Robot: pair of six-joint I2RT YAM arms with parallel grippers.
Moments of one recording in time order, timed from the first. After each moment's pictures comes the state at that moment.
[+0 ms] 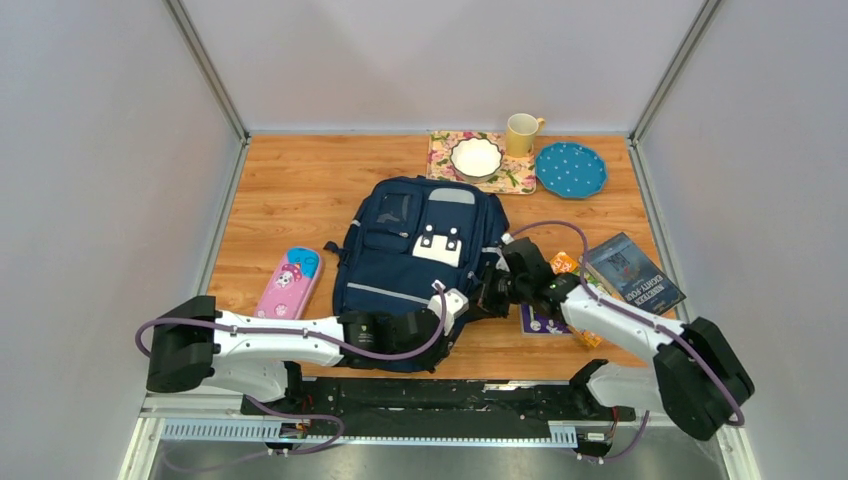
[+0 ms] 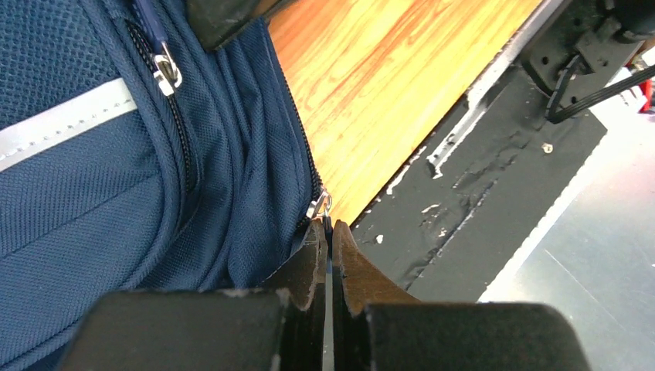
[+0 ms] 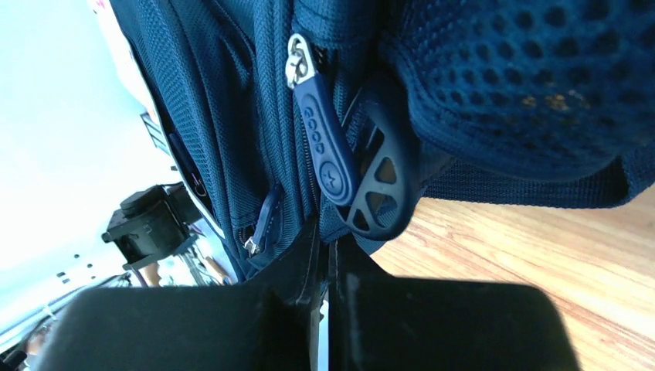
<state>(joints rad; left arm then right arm) -1.38 1.28 0.72 -0.20 -0.17 -0.56 0.63 1.17 0.53 -0.16 -0.40 1.08</state>
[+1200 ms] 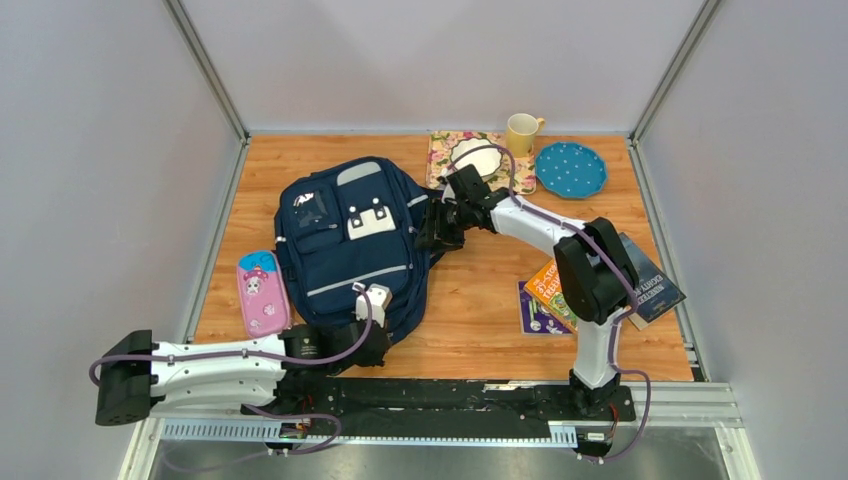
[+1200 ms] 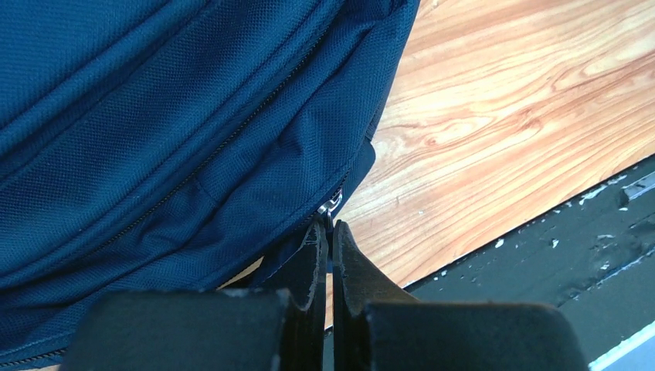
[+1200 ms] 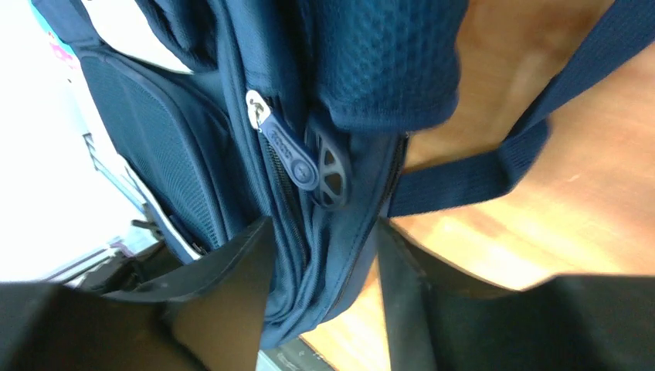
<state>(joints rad) -1.29 0.84 0.36 -0.36 -0.44 -0.82 0.59 1.94 1.41 -0.42 -0.46 0.66</state>
